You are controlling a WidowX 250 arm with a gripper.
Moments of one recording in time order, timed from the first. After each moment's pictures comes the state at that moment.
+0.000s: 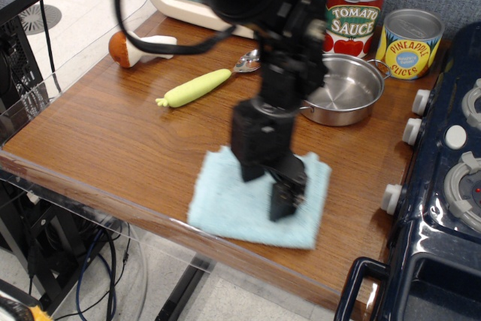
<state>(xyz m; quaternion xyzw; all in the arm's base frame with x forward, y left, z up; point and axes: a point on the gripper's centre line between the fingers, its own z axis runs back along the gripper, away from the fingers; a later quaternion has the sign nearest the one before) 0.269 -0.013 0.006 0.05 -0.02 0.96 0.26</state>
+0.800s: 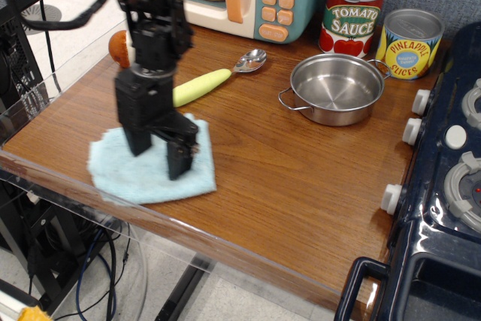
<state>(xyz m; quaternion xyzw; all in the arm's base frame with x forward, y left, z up) 0.249 0.099 0.009 0.08 -0.03 0.99 0.05</state>
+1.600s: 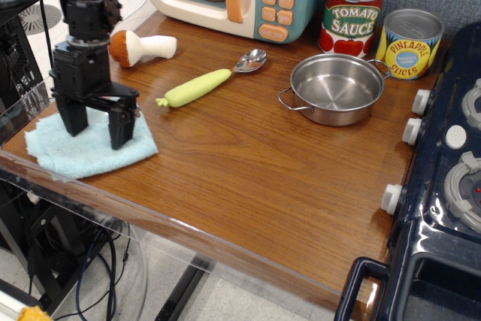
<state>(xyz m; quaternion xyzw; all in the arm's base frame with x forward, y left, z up) 0.258 0.172 0.011 0.10 -0.03 0.99 -0.07</state>
